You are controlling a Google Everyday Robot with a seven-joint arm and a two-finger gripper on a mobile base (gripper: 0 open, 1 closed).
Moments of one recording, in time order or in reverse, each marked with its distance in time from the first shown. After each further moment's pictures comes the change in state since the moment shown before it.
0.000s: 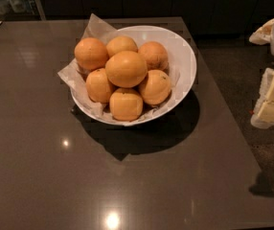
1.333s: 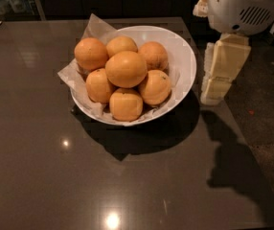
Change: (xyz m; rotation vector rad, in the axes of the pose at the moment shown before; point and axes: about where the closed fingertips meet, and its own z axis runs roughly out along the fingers) arm -0.105 -0.005 -0.014 0.044 -0.041 -0.210
